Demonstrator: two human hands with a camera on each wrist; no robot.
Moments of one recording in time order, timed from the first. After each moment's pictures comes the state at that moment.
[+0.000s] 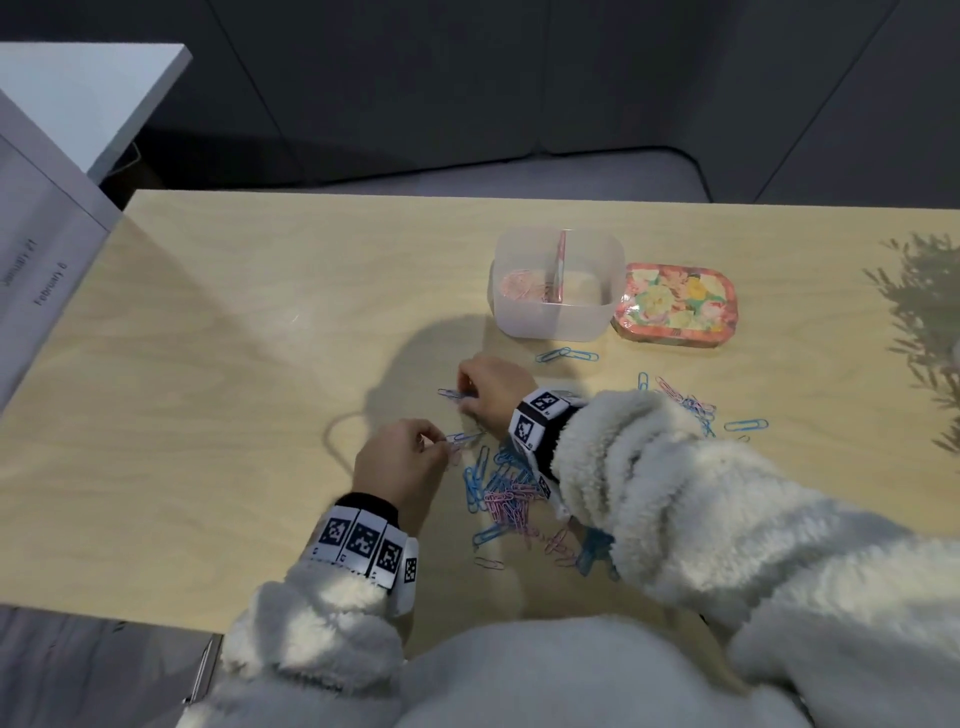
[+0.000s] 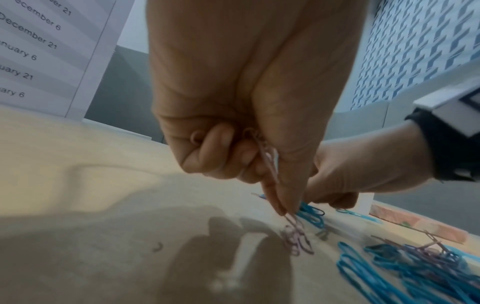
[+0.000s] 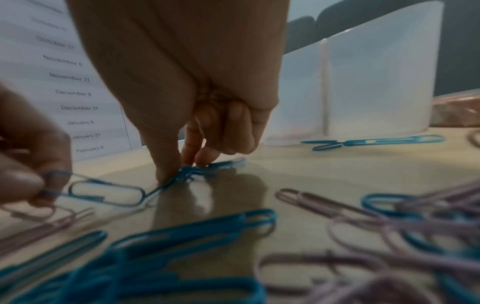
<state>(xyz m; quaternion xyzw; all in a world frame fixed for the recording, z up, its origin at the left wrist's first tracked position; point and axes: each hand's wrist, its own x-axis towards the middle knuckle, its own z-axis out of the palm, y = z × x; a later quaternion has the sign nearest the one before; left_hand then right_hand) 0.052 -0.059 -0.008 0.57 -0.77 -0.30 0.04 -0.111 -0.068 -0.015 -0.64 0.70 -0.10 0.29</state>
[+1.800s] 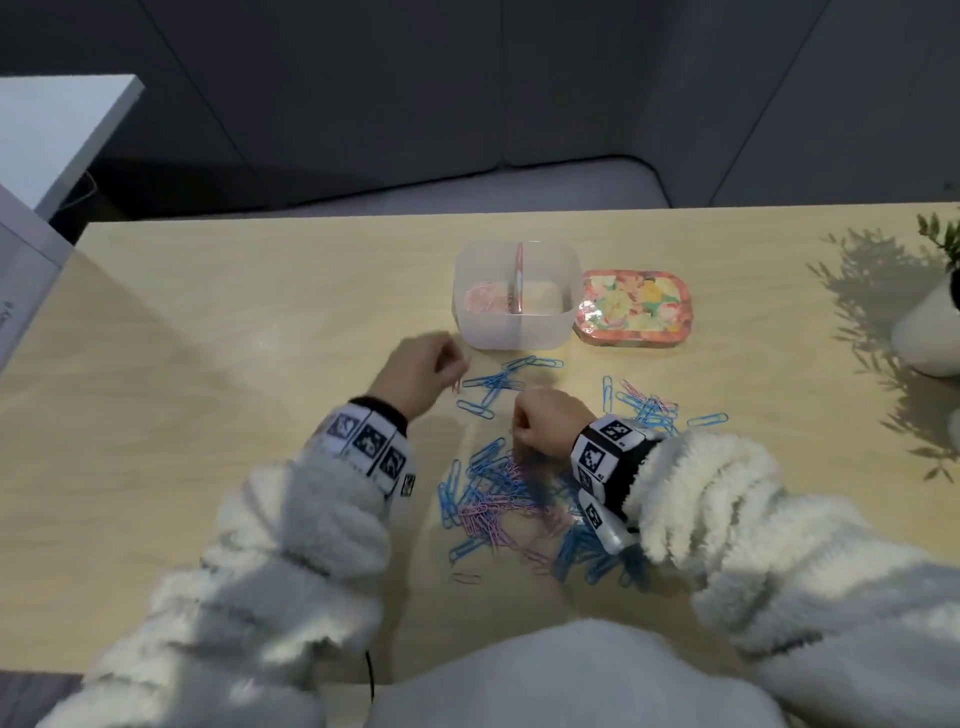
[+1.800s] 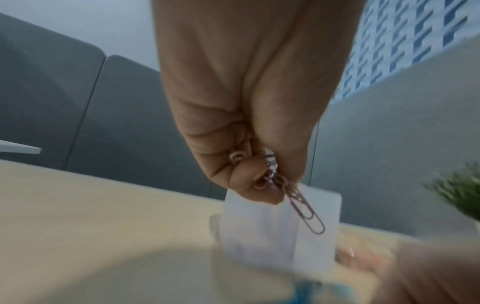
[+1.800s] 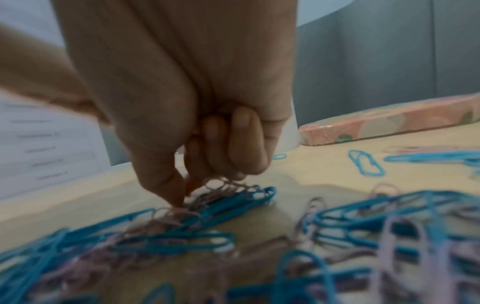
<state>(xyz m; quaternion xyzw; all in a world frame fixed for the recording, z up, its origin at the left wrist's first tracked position) -0.029 -0.118 0.036 0.41 -0.84 -0.35 0.07 -0.174 -0.008 -0.014 -0.58 0.75 -0.03 0.32</state>
